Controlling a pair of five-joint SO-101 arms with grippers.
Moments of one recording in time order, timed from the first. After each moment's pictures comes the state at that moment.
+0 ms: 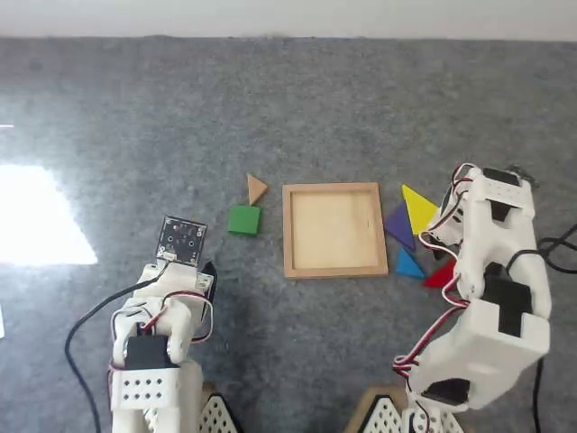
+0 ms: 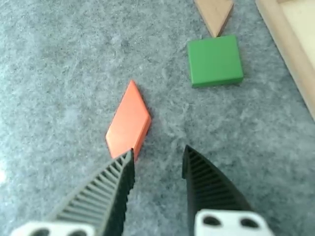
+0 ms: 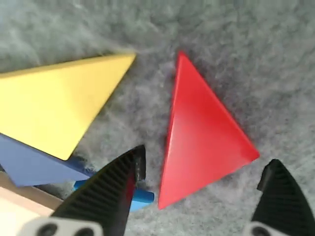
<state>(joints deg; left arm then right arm) -9.7 -90.0 97.3 55.3 -10.4 12.1 12.9 19.7 70.3 -32.1</state>
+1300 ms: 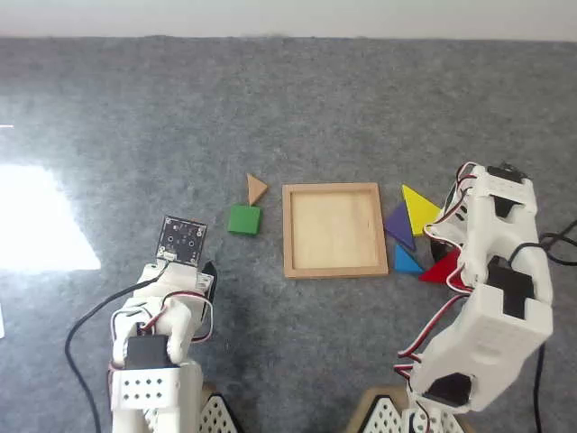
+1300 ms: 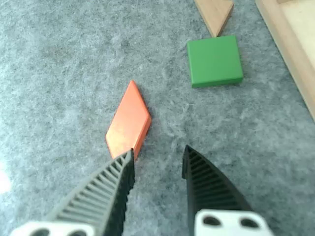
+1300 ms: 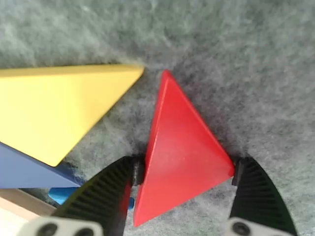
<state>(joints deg) -9.7 -90.0 97.3 55.3 -10.4 13.8 20.4 14.8 70.5 -24.1</state>
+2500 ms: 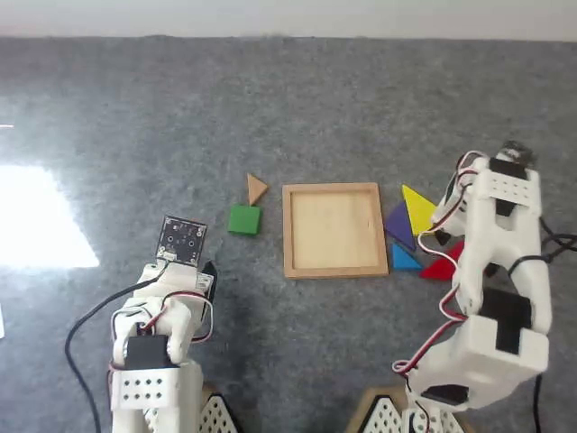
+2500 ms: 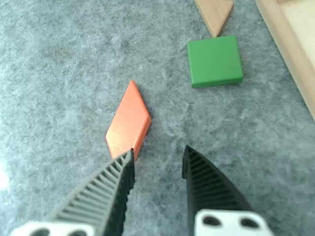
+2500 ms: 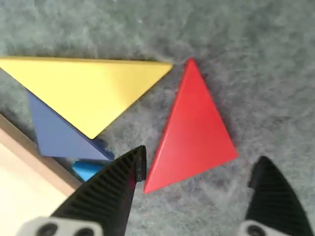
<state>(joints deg) -9.7 -90.0 97.3 55.3 -10.4 11.6 7.7 17.1 72.5 -21.5</state>
